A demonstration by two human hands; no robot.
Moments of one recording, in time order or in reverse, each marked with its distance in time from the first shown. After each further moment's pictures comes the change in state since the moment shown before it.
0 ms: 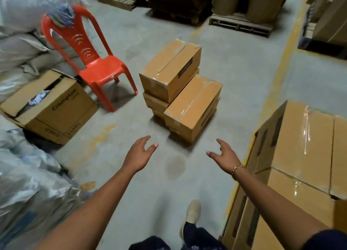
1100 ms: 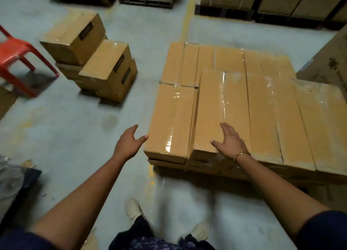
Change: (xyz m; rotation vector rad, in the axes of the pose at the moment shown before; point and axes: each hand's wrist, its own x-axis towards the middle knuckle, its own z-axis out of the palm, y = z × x) left_hand -0.514 0.108 0.345 0.133 -0.194 0.215; right_hand -0.575 0.451 -0.152 -0.325 0.275 0.244
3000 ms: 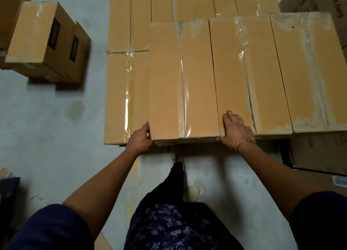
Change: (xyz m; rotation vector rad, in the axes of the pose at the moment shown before) left_hand 0.075 0.083 0.216 0.212 -0.432 0.044; right_hand 0.056 0.187 0.015 -0.288 -0.178 0.178
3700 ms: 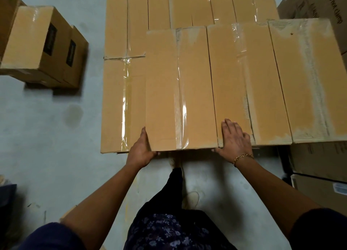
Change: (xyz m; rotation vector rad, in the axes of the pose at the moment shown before) left_hand 0.002 0.009 0.014 -0.048 0.057 -0.025; right_hand 0.008 0.001 0.011 -0.072 0.131 -0.014
